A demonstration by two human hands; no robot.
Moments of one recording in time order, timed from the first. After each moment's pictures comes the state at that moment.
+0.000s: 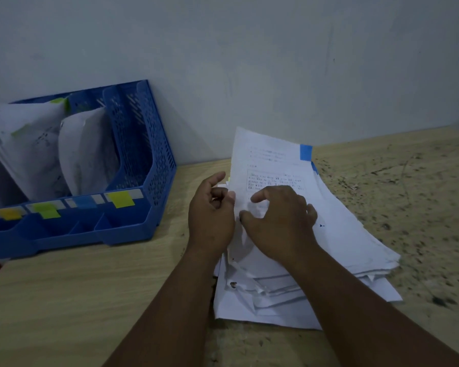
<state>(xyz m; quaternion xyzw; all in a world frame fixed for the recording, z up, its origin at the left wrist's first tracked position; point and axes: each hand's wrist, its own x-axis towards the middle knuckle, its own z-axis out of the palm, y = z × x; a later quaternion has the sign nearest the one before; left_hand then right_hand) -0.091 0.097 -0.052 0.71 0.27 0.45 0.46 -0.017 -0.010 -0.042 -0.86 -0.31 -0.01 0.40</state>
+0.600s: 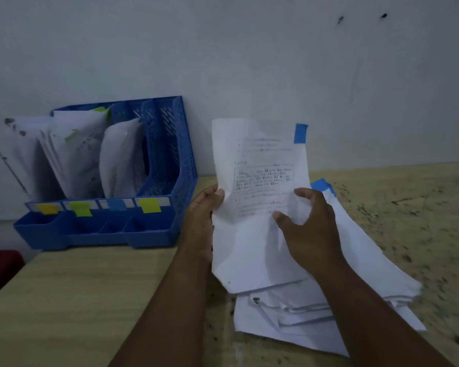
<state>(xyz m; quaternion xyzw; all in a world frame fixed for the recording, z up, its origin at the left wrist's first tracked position) -0.125 0.127 -0.022 0.45 0.21 0.39 0.77 -0.006 -0.015 -0.031 -0.79 -0.27 0.04 0.55</state>
